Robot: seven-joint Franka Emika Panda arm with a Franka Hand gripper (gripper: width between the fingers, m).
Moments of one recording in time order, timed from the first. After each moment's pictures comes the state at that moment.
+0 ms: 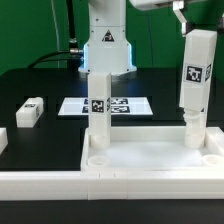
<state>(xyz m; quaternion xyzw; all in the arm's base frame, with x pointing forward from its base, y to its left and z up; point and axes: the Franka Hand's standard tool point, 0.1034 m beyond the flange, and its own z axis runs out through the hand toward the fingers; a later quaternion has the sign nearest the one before) 0.611 0.088 0.195 -0.95 0.26 -0.14 0.05</state>
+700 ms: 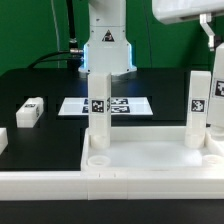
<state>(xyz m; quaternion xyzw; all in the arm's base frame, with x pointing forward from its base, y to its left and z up) 0.633 0.119 0.175 -0.95 0.25 -0.17 0.05</state>
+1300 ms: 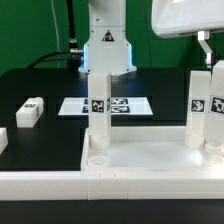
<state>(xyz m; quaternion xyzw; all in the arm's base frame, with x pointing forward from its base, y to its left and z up) 0.633 0.116 0.158 -0.95 0.25 -0.16 0.04</state>
